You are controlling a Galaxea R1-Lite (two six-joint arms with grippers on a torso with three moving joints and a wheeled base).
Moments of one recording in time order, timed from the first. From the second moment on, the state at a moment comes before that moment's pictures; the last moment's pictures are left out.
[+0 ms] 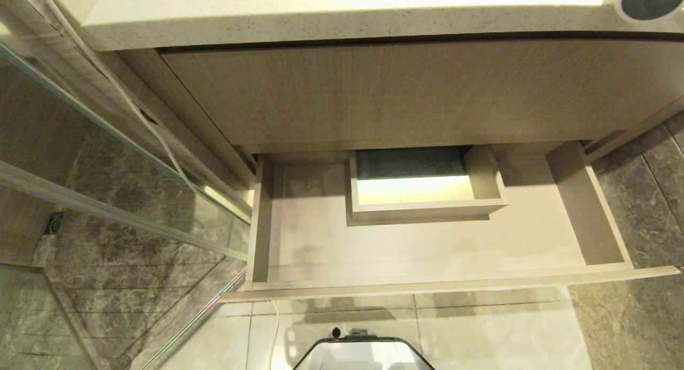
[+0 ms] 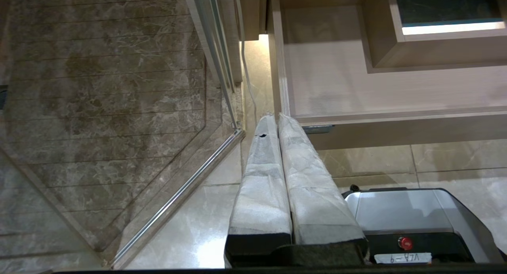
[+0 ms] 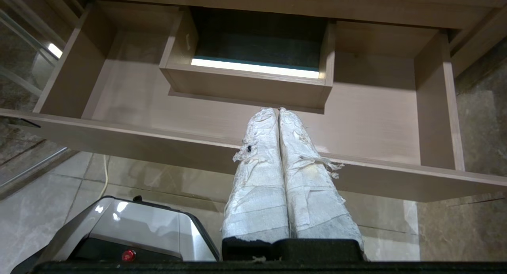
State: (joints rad) left arm 0.00 0.00 0.00 0.00 0.00 0.00; right arm 0.15 0.00 0.00 -0.15 0.03 -0.10
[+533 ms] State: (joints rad) left arm 0.00 0.00 0.00 0.00 0.00 0.00; right arm 0.15 0.00 0.00 -0.14 0.03 -0.10
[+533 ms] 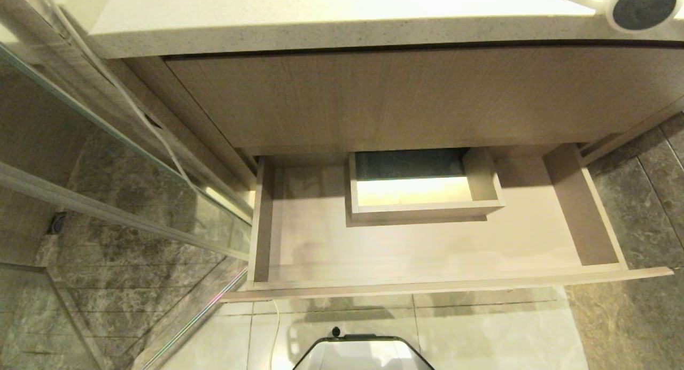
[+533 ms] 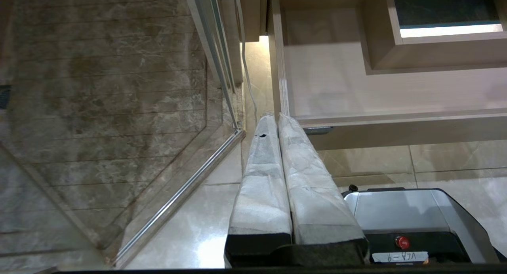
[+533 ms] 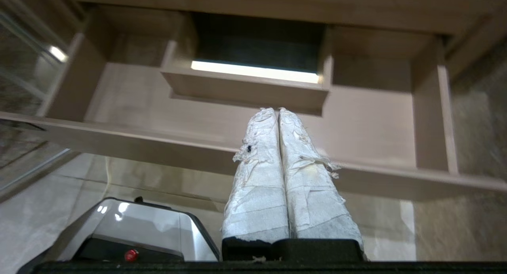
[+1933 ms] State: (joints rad) left arm 0.00 0.00 0.00 0.00 0.00 0.00; right arm 0.15 0.00 0.00 -0.14 0.03 -0.09
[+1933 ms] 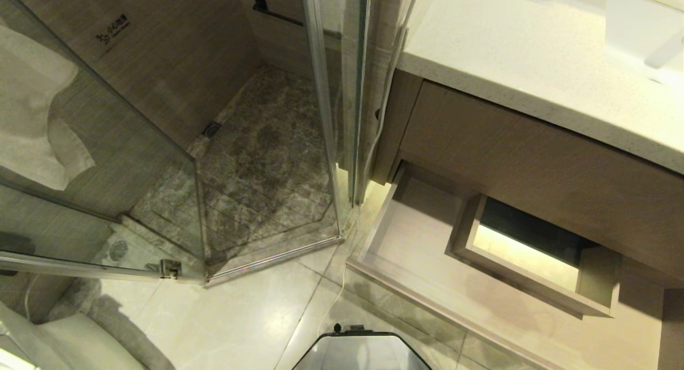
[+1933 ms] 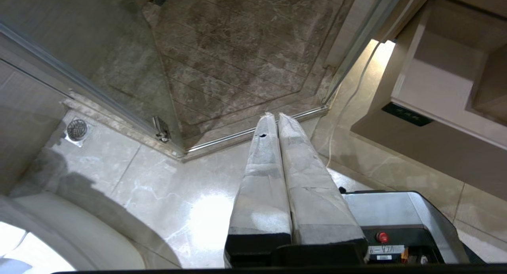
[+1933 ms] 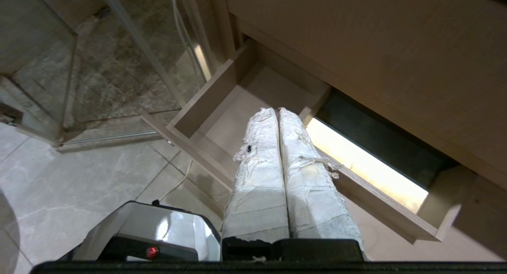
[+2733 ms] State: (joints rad) left arm 0.00 0.00 0.00 0.00 0.00 0.00; right arm 0.15 0.00 0.00 -0.12 0.03 -0.08
